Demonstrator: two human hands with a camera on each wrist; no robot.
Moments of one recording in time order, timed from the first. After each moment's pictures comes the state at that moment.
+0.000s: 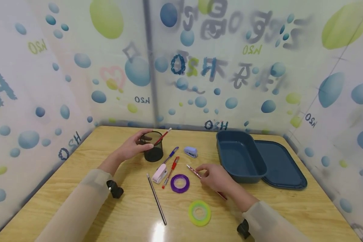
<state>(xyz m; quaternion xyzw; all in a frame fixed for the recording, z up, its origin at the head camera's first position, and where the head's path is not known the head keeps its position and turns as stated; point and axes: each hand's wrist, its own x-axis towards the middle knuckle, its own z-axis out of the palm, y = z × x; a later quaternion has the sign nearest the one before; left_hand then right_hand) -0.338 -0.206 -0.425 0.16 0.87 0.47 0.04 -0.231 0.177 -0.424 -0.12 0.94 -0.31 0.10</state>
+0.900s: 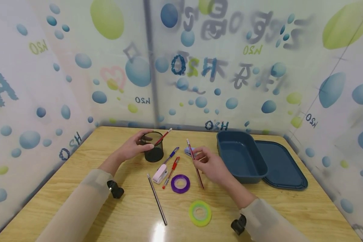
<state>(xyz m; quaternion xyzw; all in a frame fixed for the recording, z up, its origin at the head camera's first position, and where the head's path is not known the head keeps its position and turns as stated) -0.335 -0.204 -0.422 0.16 0.86 0.48 0.04 -0.240 0.166 -0.398 -0.15 0.86 -0.49 0.03</state>
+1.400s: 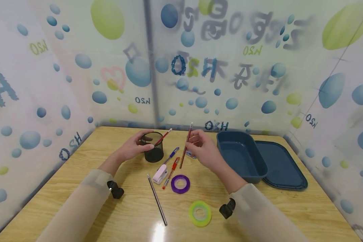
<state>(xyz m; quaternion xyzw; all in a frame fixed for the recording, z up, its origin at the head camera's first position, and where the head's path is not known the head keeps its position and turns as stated) -0.335 -0.205 -0.422 0.16 0.86 0.48 0.04 -0.261 0.143 -0.363 -0.18 0.82 -0.55 -0.01</state>
